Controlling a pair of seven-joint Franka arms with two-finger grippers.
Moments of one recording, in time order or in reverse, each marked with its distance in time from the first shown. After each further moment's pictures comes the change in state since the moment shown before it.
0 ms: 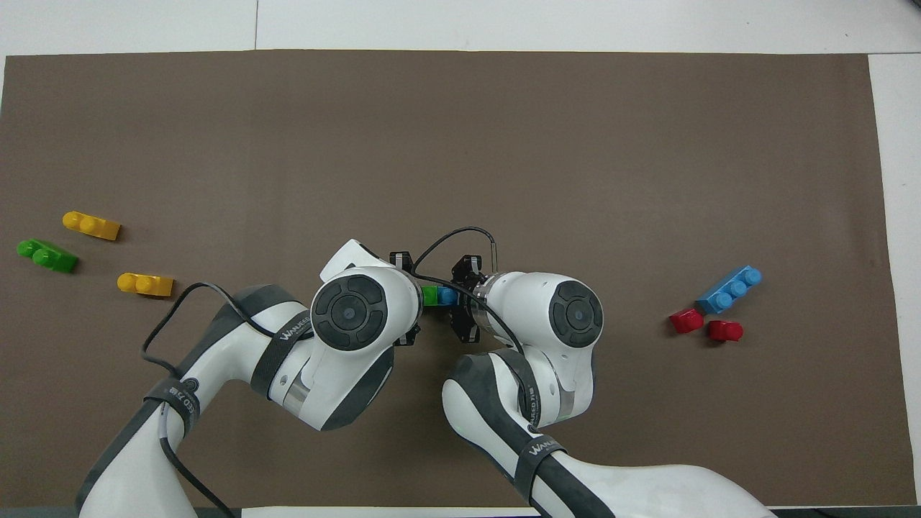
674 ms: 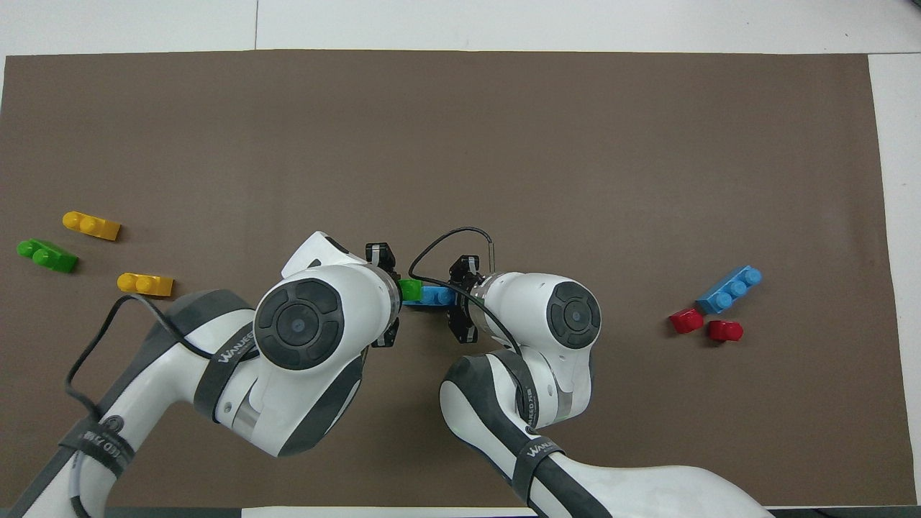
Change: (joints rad) left arm 0.011 -0.156 0.023 0.012 0.002 -0.125 0.027; right arm 0.003 0.002 0.002 0.005 0.000 0.003 0.000
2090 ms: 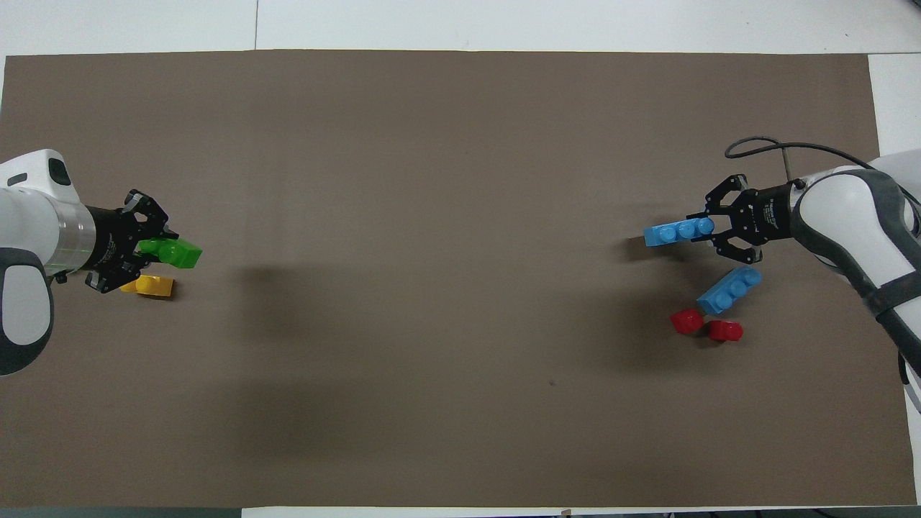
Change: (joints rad) left arm 0.600 -0.012 0.022 0.048 -0.097 -0.127 1.203; right arm -0.800 -0.023 -0.029 0.145 -0.068 -0.604 -0.846
